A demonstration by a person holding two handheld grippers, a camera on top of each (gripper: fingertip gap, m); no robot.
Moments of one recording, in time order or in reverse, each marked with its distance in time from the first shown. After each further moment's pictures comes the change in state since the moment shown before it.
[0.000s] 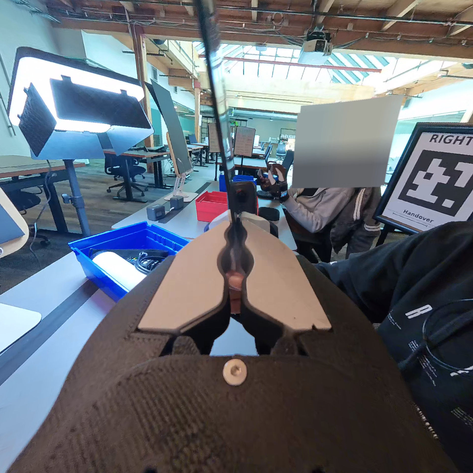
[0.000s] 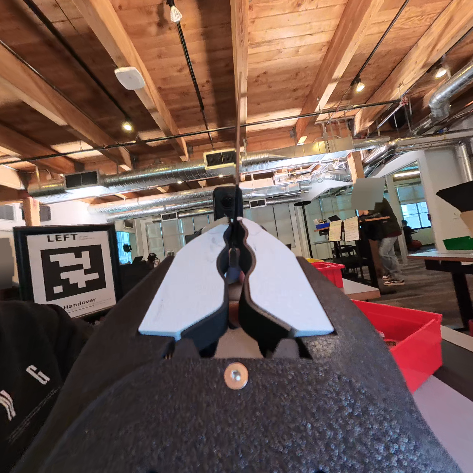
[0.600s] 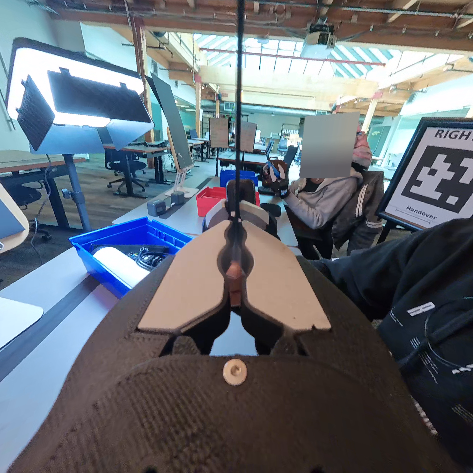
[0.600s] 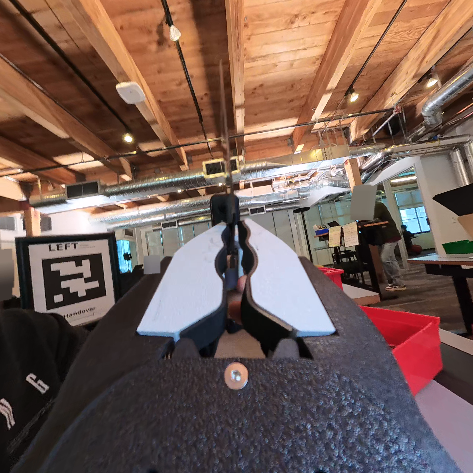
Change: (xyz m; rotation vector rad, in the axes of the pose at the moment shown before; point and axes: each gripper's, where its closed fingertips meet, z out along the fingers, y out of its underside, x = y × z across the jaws) left arm -0.002 0.005 0.001 -0.035 -0.011 0.000; right arm 0.005 -0.008 -0.005 0.033 0.007 0.011
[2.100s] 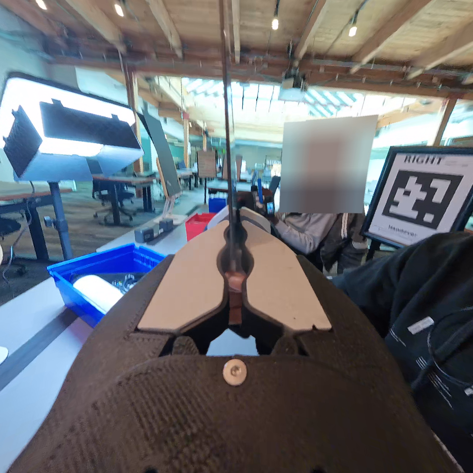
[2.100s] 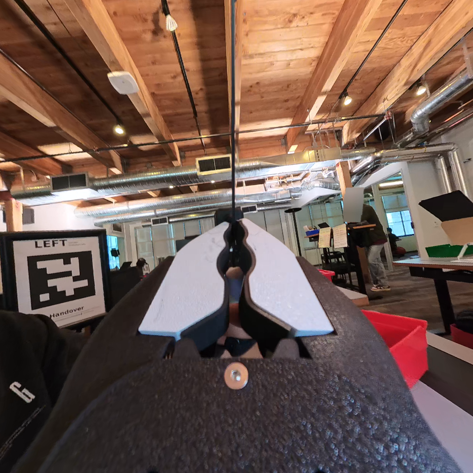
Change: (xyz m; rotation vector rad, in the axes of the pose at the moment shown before) left arm 0.005 -0.007 0.008 0.166 0.065 -0.004; right arm -0.008 -0.004 0.005 -0.006 0.024 -0.046
